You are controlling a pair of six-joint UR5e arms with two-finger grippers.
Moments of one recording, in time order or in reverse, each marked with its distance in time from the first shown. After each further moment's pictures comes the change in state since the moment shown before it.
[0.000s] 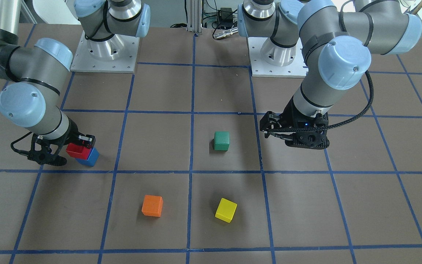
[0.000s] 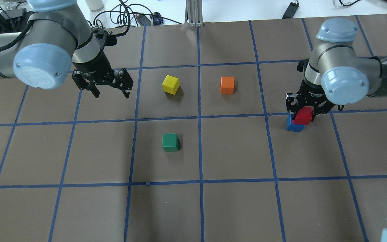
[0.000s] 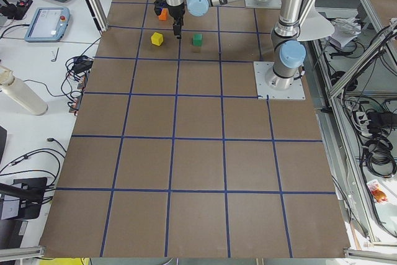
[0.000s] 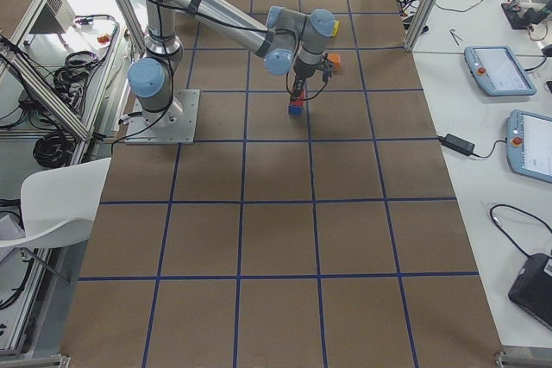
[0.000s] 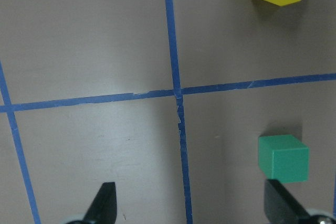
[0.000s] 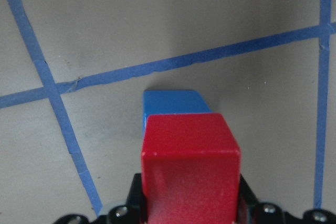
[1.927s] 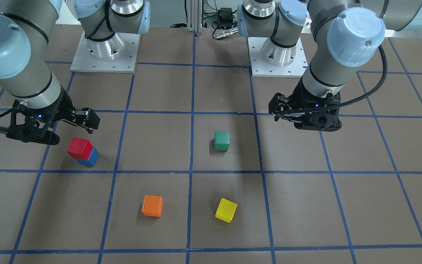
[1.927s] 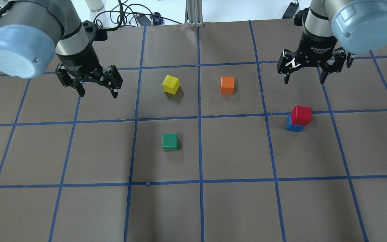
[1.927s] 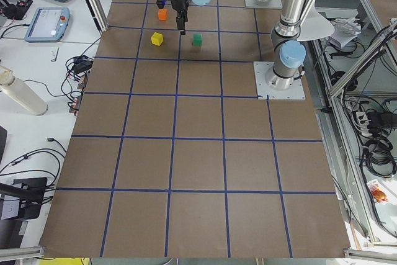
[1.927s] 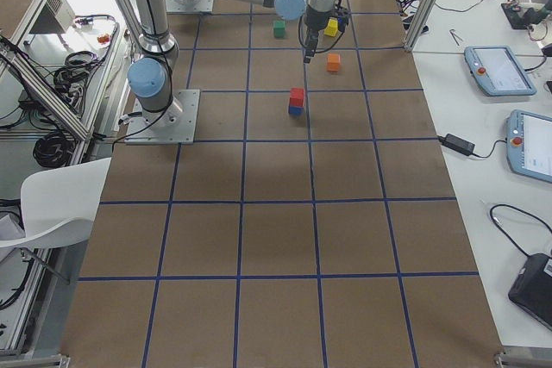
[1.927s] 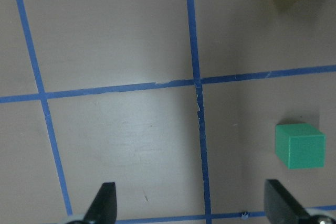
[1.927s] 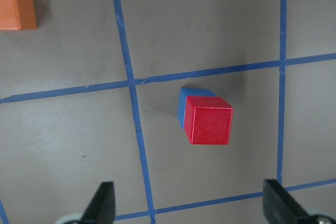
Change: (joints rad) left arm 0.000 0.049 0.104 -0.224 0.070 -0.006; right arm 0.124 -0.082 -0.323 0.327 -0.003 0.022
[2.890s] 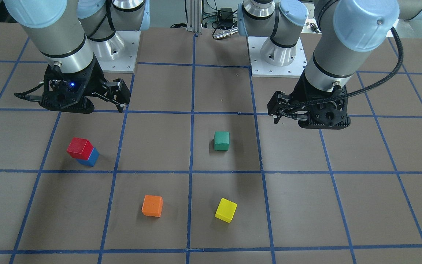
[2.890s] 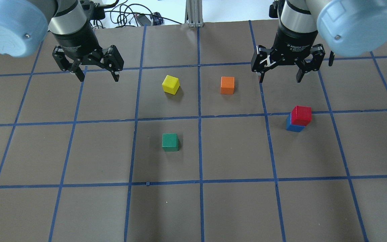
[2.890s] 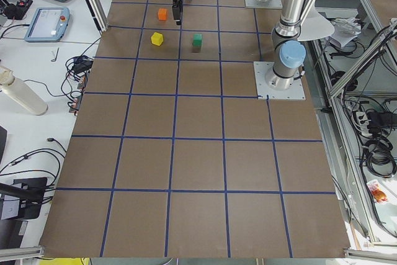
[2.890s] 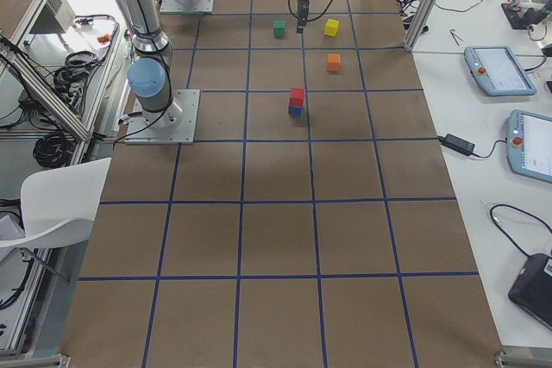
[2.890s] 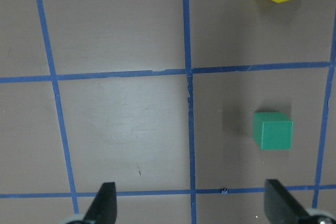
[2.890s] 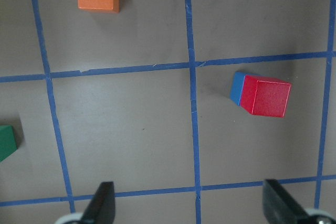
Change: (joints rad) left arm -0.024 -0.027 0.080 0.029 -0.016 -0.068; right arm 0.099 -0.082 -0.016 0.047 0.082 0.051
